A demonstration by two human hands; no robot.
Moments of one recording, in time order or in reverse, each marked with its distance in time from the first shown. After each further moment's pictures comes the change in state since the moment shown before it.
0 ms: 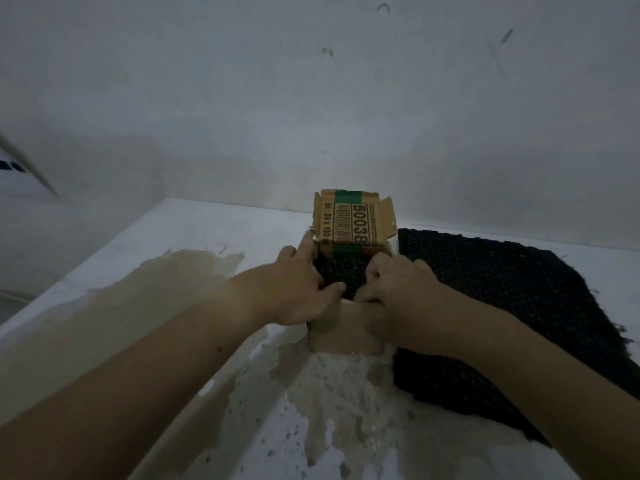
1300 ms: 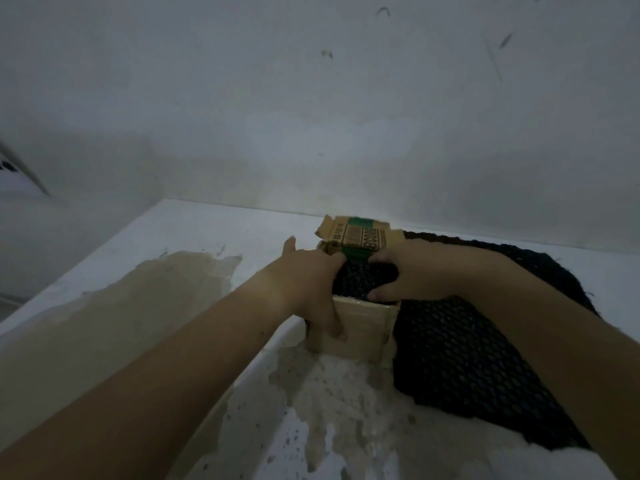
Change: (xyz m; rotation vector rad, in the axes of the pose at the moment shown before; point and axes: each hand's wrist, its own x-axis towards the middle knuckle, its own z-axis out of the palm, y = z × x) left_hand 0.025 0.010 -0.005 0.205 0.055 0.076; right_hand 0.034 0.036 -0.032 0.017 -0.352 0.229
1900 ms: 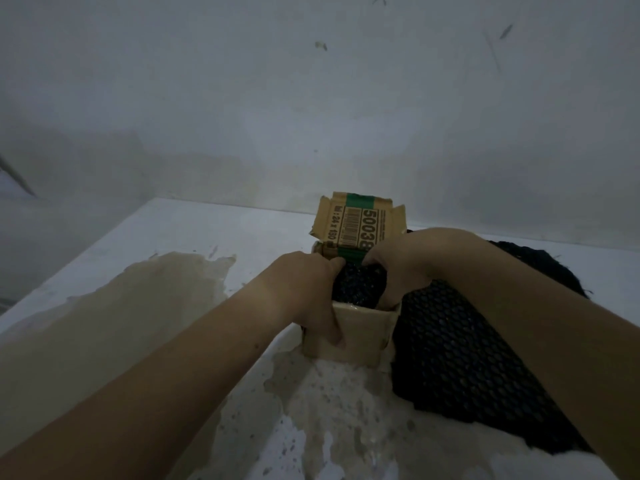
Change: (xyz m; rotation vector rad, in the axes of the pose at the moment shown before) left_hand 0.007 -0.001 0.009 0.011 0.075 0.011; right_hand 0.022 -0.011 -0.018 -0.080 -0.176 -0.011
